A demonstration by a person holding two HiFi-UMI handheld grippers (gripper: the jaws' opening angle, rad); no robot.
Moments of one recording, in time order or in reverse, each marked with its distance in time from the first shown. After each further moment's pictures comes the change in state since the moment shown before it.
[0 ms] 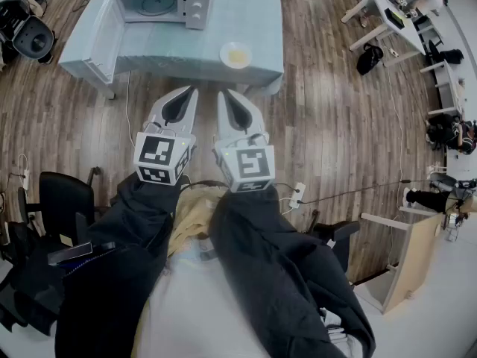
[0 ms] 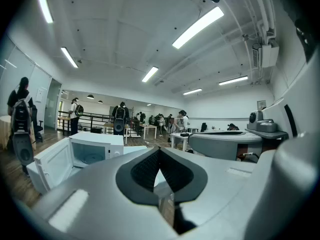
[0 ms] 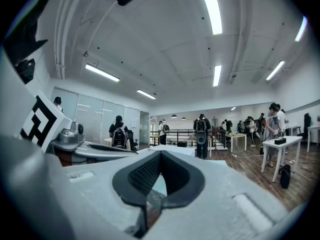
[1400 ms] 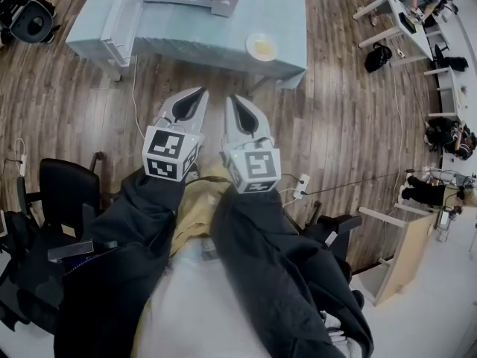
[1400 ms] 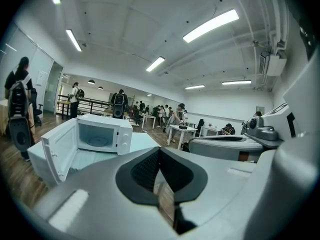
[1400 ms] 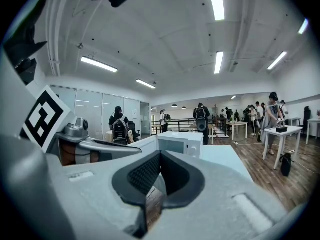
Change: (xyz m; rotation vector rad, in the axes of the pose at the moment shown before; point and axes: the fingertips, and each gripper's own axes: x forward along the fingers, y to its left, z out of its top) left arm -0.034 0.072 -0.053 -0.101 0.118 -0.043; right arm 0.037 0.070 -0.062 0.042 0.137 -0.004
